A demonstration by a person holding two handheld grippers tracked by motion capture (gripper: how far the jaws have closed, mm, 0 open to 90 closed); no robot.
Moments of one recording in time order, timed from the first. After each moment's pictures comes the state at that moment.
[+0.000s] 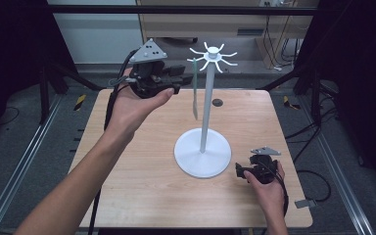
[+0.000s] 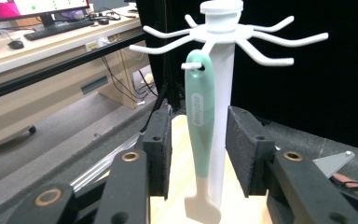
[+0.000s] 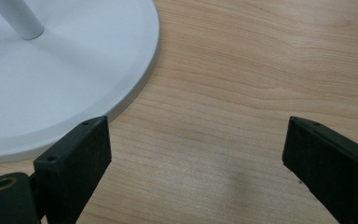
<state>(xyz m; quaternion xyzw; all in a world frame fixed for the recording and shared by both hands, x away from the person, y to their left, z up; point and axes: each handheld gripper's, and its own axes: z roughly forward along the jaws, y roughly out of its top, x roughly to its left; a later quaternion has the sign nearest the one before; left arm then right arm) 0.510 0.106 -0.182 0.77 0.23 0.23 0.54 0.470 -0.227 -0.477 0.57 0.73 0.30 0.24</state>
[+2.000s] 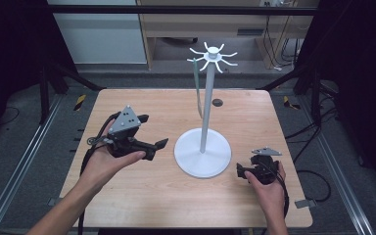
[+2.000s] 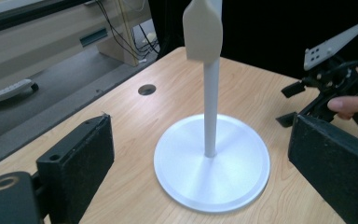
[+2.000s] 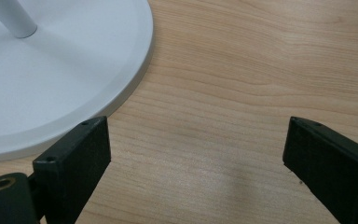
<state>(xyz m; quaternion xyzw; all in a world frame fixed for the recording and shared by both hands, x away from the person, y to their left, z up) 0.462 0.169 -0.307 0.81 0.24 0.22 0.49 0.468 -0.229 -0.477 0.57 0.72 0.30 0.25</state>
